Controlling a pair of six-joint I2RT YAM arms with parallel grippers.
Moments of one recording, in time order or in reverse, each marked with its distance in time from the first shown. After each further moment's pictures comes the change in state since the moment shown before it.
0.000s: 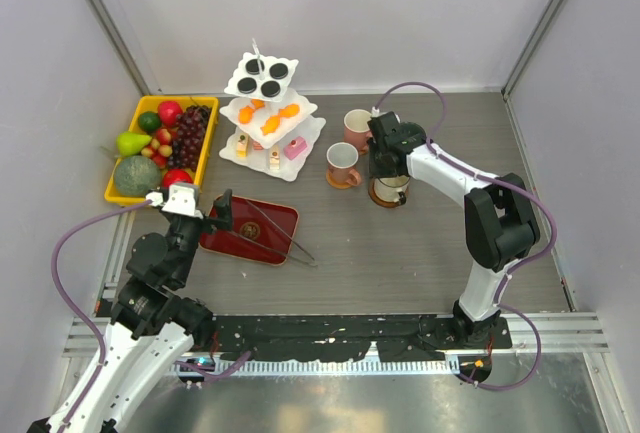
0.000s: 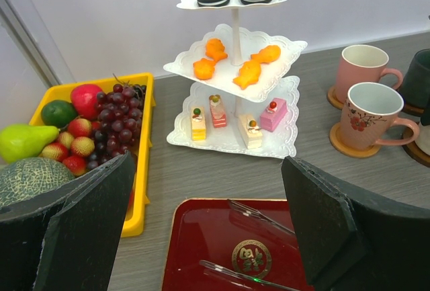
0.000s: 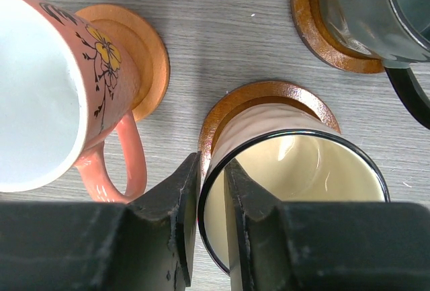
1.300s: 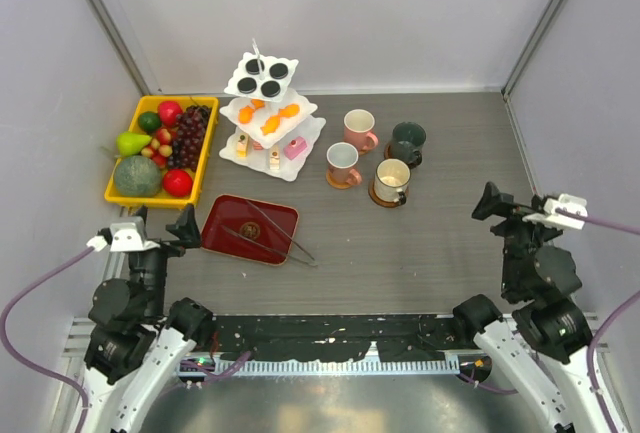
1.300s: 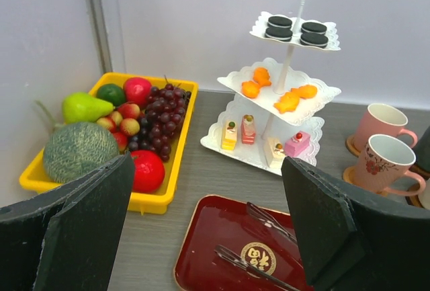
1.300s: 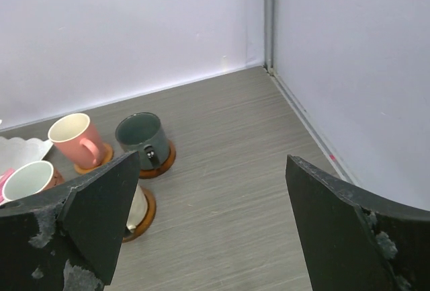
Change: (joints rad) left arm 0.000 -0.266 0.063 -0.209 -0.168 -0.090; right arm 0.000 -1.528 -0.583 0.088 0.535 -0.254
